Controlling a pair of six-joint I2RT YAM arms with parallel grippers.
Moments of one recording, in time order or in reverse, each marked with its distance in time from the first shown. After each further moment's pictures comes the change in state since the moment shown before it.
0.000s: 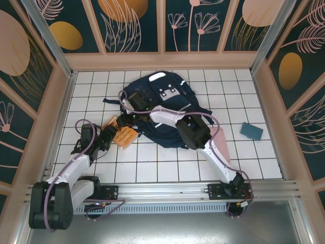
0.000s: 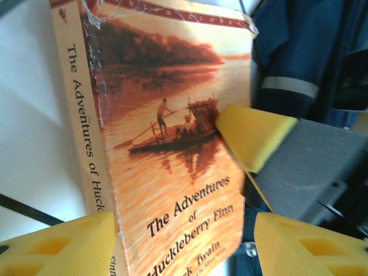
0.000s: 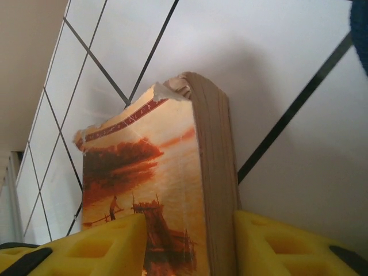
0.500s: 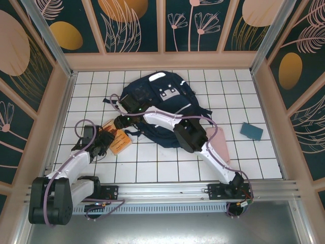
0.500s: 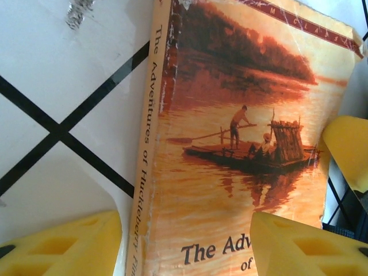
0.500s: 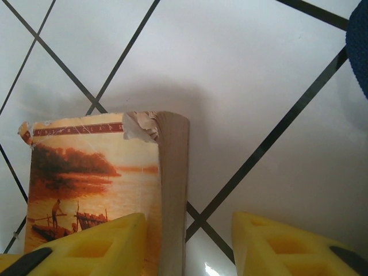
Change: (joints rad) left arm -0.007 0.064 0.039 -0.206 -0.192 0.090; right arm 0.071 0.032 0.159 -0.215 0.258 -0.134
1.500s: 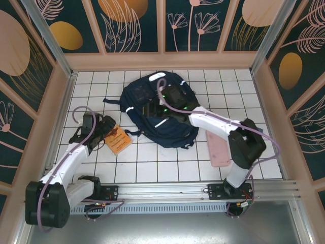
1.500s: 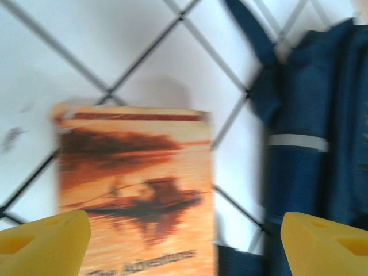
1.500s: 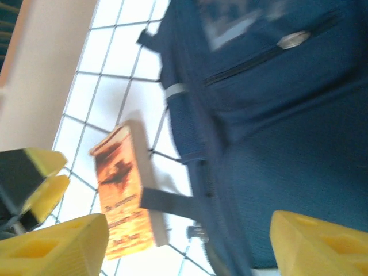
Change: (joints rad) left arm -0.064 -0.033 0.199 -0.122 -0.159 0.074; right arm -0.165 -0.789 -0.833 0.245 0.058 0.236
